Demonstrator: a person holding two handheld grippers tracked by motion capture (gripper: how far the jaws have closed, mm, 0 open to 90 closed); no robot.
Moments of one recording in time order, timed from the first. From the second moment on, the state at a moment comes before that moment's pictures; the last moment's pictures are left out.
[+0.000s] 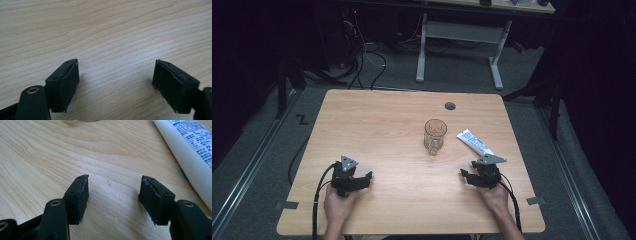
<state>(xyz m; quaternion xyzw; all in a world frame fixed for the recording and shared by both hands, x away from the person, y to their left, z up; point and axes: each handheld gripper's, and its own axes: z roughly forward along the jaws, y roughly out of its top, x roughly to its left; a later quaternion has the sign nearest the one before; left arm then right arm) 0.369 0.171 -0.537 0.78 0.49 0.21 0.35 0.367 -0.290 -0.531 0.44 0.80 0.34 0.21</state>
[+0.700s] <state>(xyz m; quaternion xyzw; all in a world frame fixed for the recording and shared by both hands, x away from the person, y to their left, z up) 0.369 0.171 -0.537 0.77 0.49 0.21 0.35 0.366 -0.289 -0.531 0.46 0.80 0.34 0.21</state>
